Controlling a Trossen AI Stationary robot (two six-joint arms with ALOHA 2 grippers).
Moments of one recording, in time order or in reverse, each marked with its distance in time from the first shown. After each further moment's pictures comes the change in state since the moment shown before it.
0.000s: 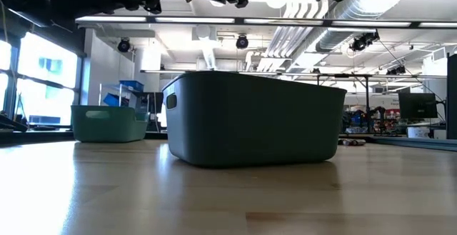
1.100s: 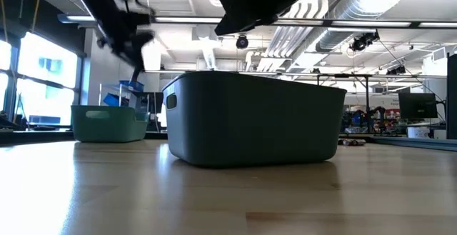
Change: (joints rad) left arm 0.528 -0.045 0.463 -1.479 -0.657 -0.420; right arm 0.065 -0.085 0.002 -0.511 0.524 0.141
